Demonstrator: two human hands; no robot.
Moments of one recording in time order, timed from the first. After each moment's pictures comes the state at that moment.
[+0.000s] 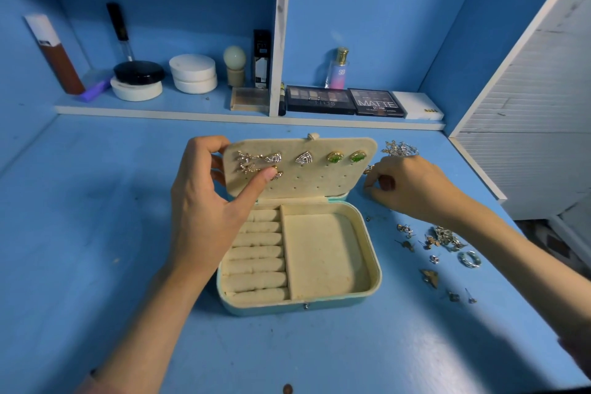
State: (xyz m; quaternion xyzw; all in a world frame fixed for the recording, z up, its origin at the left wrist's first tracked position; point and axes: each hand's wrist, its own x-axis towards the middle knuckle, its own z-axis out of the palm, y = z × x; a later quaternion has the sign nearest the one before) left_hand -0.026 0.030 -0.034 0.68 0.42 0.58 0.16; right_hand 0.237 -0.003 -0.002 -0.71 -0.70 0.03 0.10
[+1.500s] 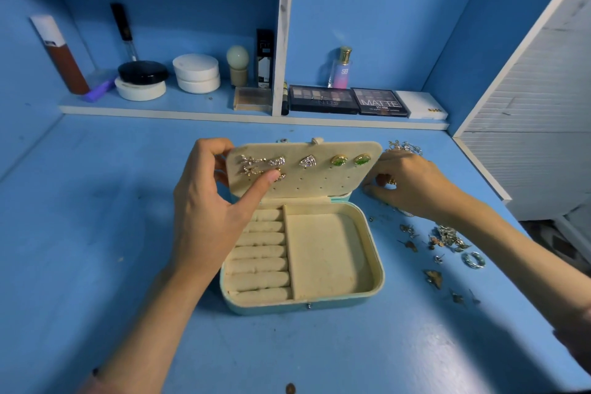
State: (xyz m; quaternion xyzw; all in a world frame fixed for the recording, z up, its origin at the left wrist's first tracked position) left_hand -0.028 0.026 -0.032 0.68 0.41 0.58 0.15; right_hand 0.247 0.007 -0.012 -0.64 -0.76 0.02 0.13
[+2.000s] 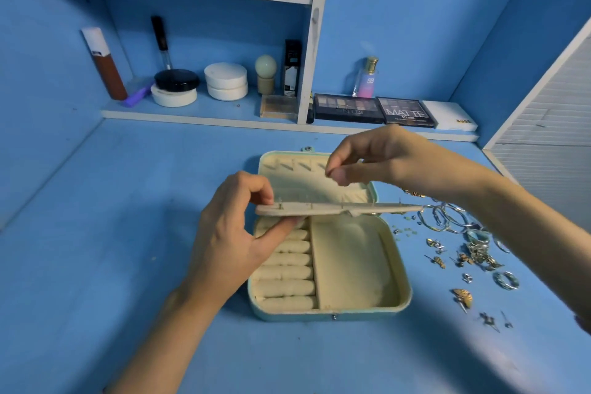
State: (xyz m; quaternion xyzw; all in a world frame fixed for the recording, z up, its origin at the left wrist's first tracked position) left_hand -0.047 0.016 -0.043 0.76 0.34 0.55 0.10; right_hand 0.172 0.015 0.061 -0.51 -0.72 0.40 0.24
